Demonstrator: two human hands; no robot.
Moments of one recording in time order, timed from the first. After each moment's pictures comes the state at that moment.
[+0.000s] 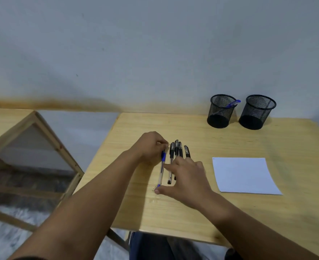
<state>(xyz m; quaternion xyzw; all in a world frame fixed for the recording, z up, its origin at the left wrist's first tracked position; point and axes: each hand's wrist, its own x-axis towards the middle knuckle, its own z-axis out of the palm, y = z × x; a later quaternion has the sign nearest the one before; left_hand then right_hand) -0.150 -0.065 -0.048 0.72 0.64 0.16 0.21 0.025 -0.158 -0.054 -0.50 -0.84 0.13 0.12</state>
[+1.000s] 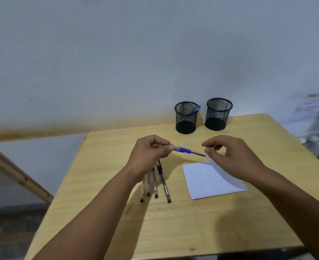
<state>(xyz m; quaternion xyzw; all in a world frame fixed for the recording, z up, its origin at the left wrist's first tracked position) -0.051 -0.092 -0.002 0.53 0.51 0.45 0.51 0.195 -0.119 0.004 -0.59 -0.71 0.21 0.32</state>
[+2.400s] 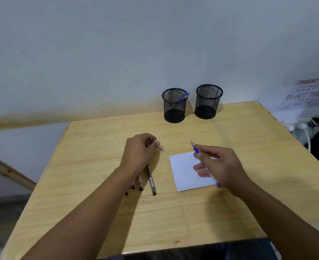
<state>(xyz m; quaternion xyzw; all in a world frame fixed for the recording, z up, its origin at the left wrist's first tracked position) -0.036 -0.072 -0.047 0.64 0.64 0.33 0.25 0.192 -0.140 -0.040 -0.59 -0.47 0.47 0.45</state>
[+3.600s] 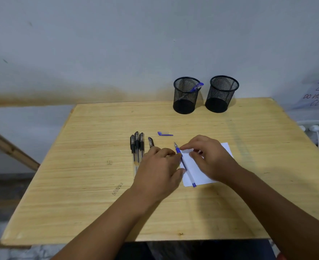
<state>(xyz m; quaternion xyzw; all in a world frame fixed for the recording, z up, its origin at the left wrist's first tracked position) -0.019 -0.141 -0.077 0.81 0.55 0.19 0.07 0.175 -0.105 -0.061 -0.48 -0.81 0.21 0.26</state>
